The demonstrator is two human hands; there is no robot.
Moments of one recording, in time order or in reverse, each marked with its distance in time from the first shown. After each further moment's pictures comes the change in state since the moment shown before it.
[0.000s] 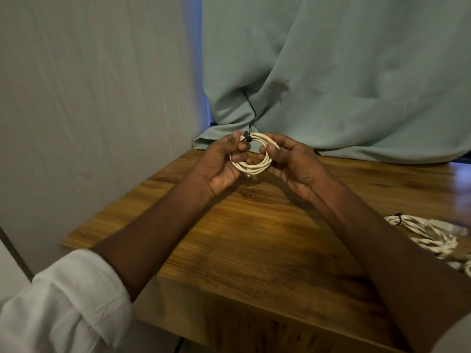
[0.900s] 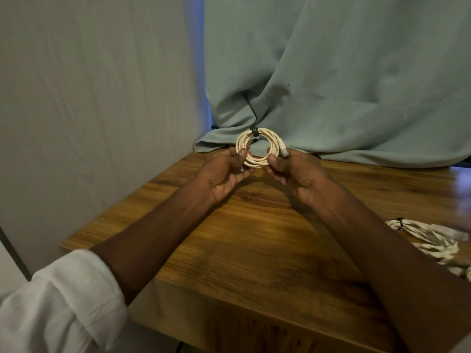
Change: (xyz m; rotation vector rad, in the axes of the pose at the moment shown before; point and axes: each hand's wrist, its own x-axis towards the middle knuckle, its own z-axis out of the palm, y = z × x) left_hand 0.001 -0.008 -0.004 0.089 0.201 -0.019; right_hand 0.004 0.001 -0.001 -0.022 0.191 0.110
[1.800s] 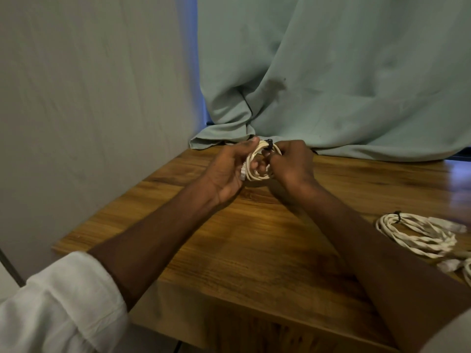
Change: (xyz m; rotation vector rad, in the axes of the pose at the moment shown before) left_hand -0.003 -0.008 0.013 0.134 -0.270 0.017; right_hand 0.006 0.012 0.008 -0.934 0.283 -0.515
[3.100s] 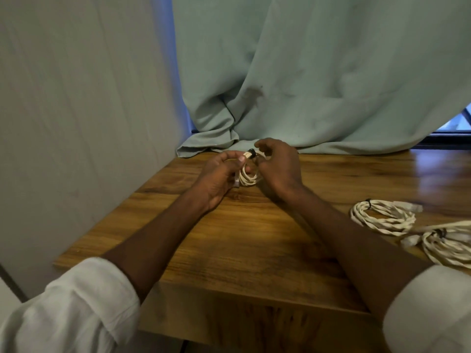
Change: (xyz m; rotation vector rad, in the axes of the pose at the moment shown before) left_hand -0.001 -0.008 -0.007 0.205 0.129 -0.013; right_hand -0.018 -0.002 -0.015 -0.082 0.097 -0.141
